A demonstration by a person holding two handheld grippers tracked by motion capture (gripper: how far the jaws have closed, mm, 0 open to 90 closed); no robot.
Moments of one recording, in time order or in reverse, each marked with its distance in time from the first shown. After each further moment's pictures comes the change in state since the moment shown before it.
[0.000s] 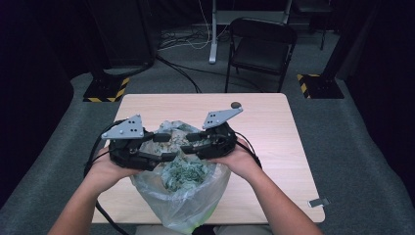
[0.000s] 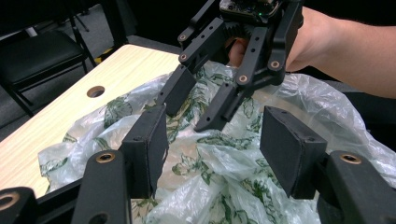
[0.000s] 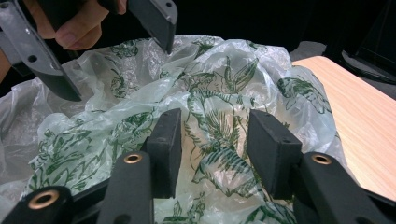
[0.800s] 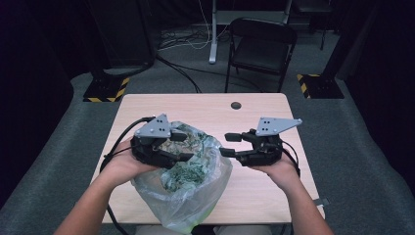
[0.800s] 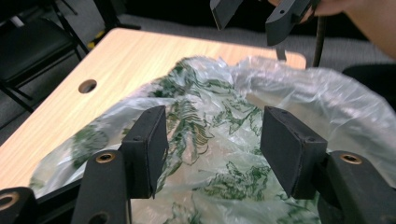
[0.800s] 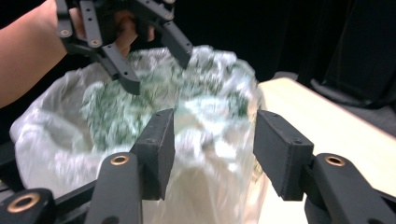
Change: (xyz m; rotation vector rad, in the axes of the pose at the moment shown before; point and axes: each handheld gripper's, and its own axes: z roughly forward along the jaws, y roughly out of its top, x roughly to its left) left arm -0.007 0.021 0.046 0.149 -0.017 0.105; right arm -0.004 -0.047 -0.096 -0.161 -0.055 0.016
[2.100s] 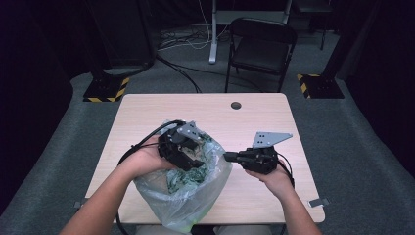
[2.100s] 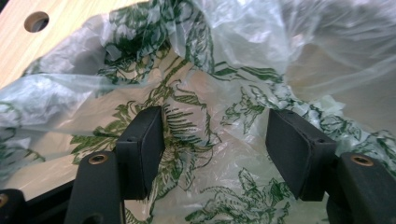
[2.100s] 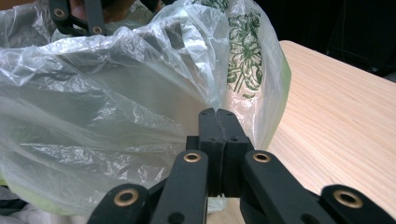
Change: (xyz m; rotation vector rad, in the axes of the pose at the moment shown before) left arm 0.015 0.002 0.067 0.300 -0.077 -0.004; right arm -0.016 -0.057 0.017 0.061 -0.019 0.059
